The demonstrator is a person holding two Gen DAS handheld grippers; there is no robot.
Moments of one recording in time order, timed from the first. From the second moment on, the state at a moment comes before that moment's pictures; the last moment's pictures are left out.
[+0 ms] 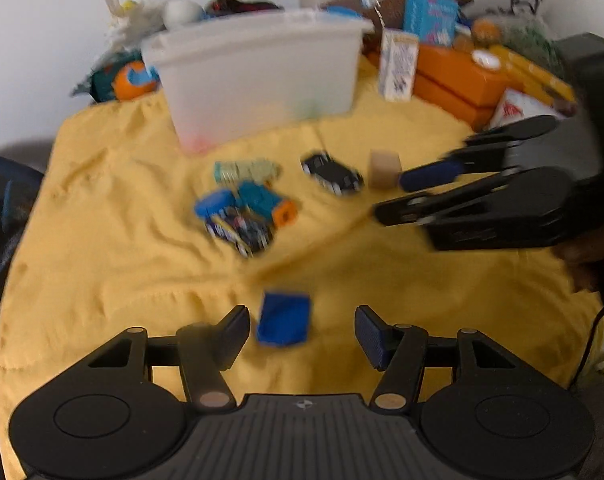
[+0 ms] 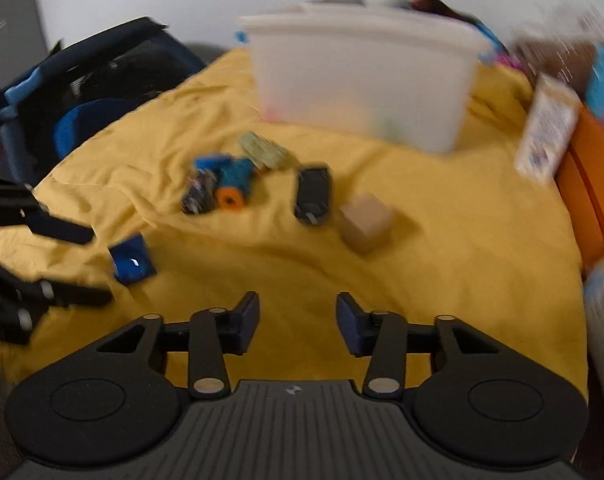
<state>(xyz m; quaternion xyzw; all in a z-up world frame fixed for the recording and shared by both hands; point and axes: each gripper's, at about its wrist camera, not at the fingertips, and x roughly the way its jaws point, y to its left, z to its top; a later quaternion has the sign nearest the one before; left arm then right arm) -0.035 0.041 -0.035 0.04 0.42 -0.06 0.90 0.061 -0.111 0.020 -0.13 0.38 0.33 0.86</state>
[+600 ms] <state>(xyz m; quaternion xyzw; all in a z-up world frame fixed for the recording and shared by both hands) 0.067 0.062 -0.047 -0.05 0.47 -0.02 0.88 0.118 -0.064 0.003 -0.21 0.36 0.28 0.87</state>
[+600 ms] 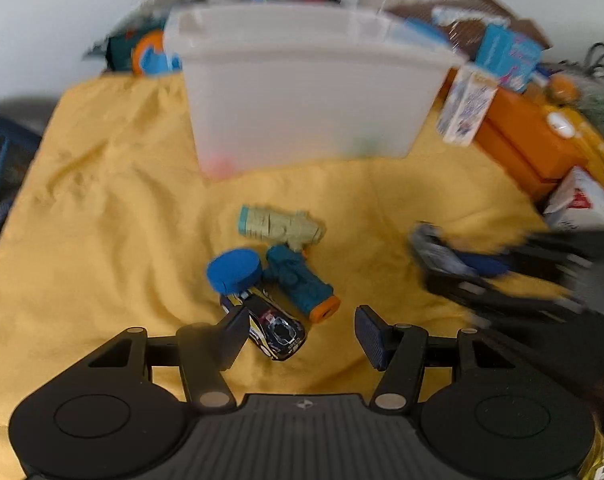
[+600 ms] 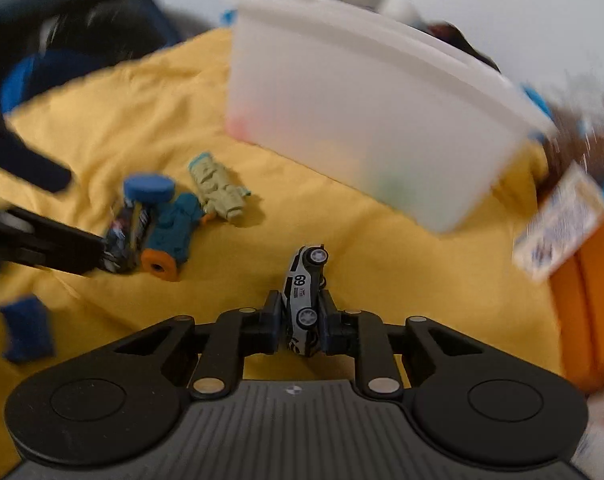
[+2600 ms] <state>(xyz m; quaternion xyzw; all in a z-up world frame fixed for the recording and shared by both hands) -0.008 -0.014 -0.074 0.05 0.47 -0.12 0.87 0.041 -0.144 -0.001 -0.11 0.42 0.27 0.86</state>
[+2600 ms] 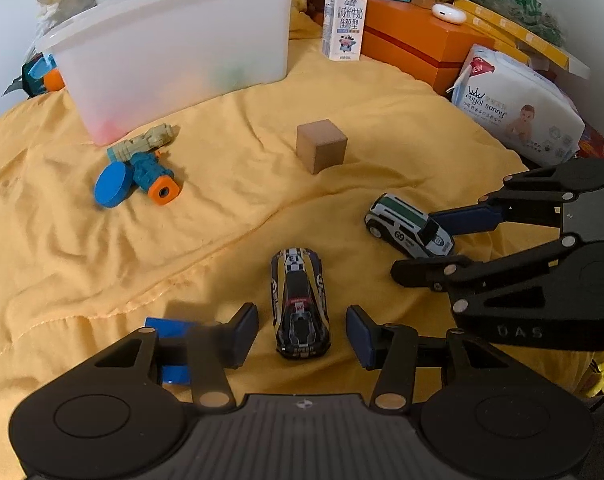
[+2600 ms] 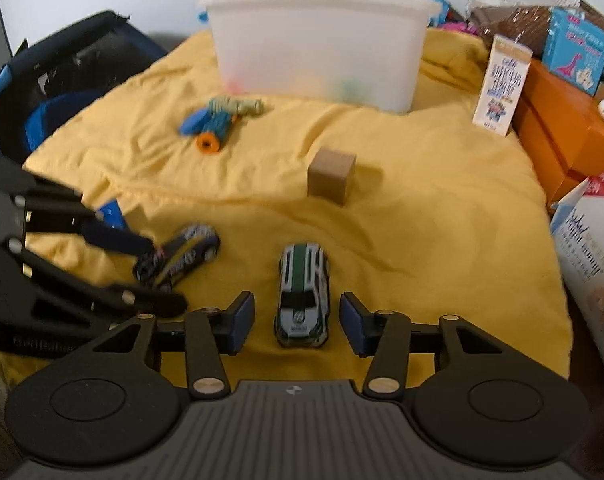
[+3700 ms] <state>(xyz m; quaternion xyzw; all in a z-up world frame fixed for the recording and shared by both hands) 0.092 0.047 0.120 0.03 0.22 -0.05 0.97 0.121 -0.122 0.149 -0.08 0.20 0.27 0.94</state>
